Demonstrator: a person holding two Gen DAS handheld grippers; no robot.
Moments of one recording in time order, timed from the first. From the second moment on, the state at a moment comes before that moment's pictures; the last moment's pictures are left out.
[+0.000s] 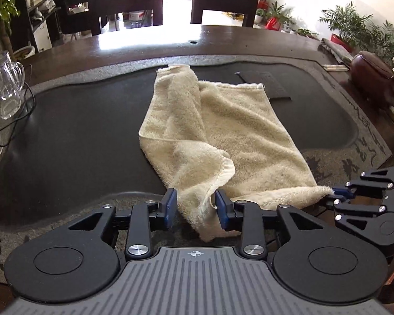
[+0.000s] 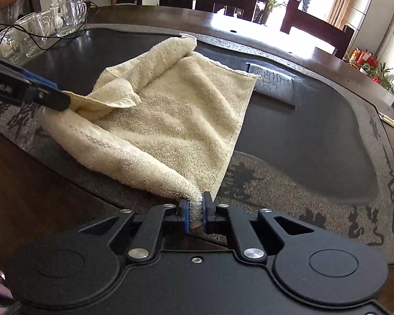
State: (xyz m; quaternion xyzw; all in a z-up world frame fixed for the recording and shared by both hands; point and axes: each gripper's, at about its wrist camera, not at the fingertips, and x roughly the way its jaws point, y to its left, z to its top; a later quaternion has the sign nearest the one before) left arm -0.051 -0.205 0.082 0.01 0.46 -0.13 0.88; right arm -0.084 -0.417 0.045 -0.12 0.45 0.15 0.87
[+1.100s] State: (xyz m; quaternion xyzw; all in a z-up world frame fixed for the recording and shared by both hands) left arm 0.011 -0.204 0.048 -0.02 0.49 -0.09 0.87; right arm -0.085 -0.423 0.044 -0.11 0.45 0.14 0.87
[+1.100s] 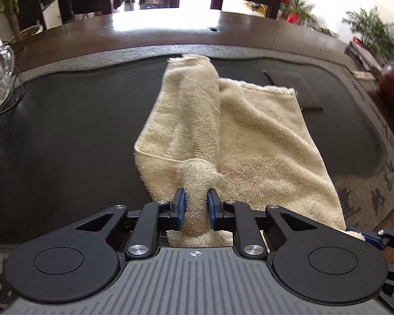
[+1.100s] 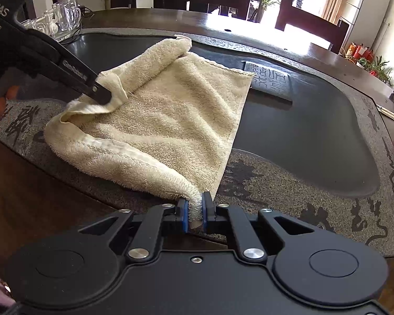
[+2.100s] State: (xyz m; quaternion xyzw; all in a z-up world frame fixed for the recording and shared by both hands) left arm -0.049 -0.093 0.053 -0.22 0.47 0.01 0.85; right arm -0.084 -0.415 0.043 -0.16 0.46 0.17 0.86
